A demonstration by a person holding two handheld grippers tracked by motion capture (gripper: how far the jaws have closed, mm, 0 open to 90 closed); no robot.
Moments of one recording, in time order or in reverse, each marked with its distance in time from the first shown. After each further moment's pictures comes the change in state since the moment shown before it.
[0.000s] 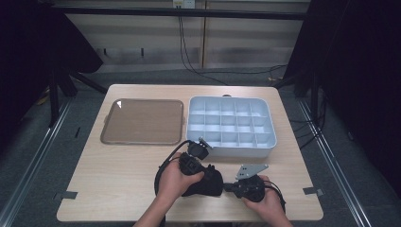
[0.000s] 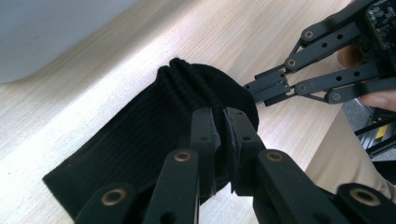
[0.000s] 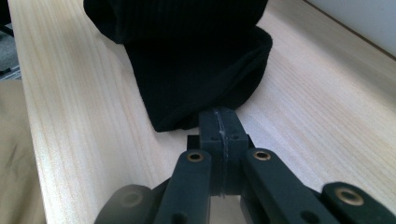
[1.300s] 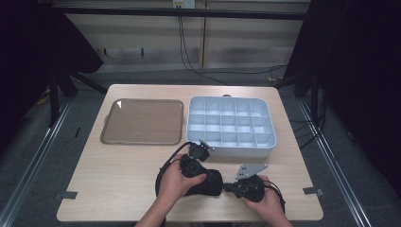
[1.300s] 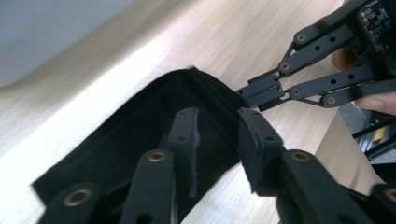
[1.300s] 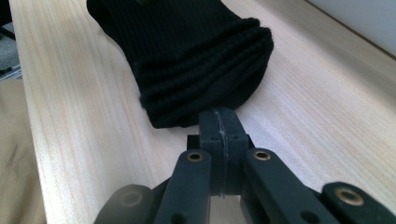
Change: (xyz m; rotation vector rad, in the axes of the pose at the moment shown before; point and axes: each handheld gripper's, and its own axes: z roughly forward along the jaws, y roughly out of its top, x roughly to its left) left arm -0.001 -0.003 0.001 -0.037 -0.012 0.013; right arm 0.000 0.001 0.001 0.003 0.002 -0.001
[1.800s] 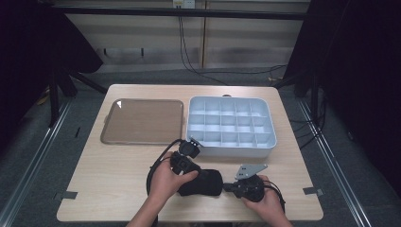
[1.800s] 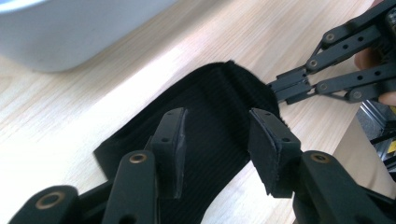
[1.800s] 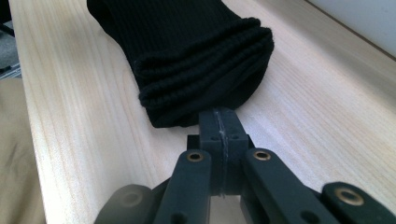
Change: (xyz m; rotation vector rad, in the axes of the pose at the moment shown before) left arm 0.016 -0.011 -0.016 -0.033 0.053 -0.048; right arm 0.000 0.000 0.000 0.001 -0.003 -0.005
